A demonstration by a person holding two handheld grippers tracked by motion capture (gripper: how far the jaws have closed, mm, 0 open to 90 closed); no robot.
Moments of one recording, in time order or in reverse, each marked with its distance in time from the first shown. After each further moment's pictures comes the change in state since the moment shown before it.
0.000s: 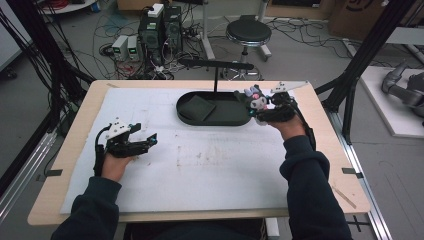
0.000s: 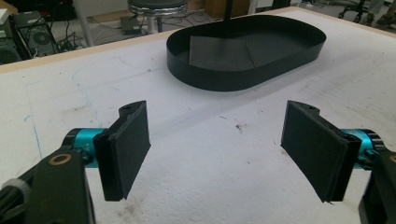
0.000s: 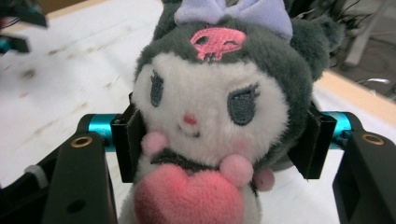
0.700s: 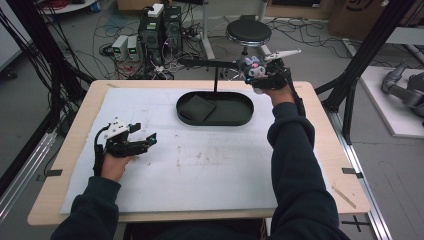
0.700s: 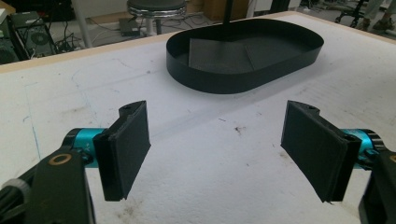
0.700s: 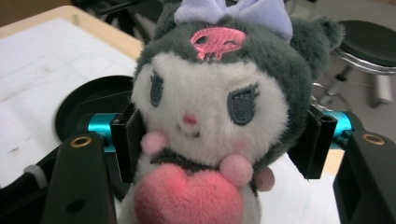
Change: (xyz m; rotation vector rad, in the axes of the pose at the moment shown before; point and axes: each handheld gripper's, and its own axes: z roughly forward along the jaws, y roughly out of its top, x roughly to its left) left arm 0.002 0.000 -0.001 -0.005 -0.005 -0.011; right arm -0.048 0.062 0.034 -0.001 -0.211 0.037
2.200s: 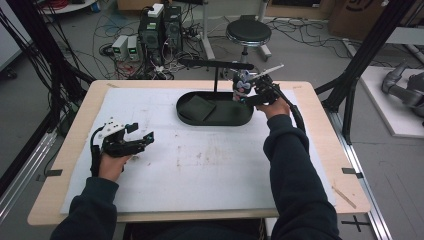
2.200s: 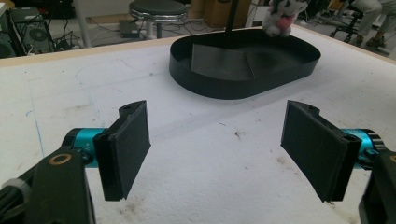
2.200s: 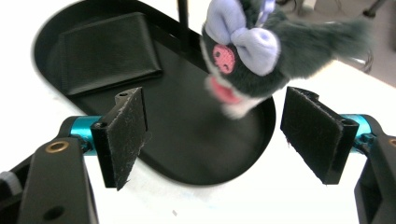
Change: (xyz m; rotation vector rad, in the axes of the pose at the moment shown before) left arm 0.006 -0.001 -0.006 -0.031 -0.008 -0.055; right arm 0.022 -0.037 0.023 0.211 0.029 -0.006
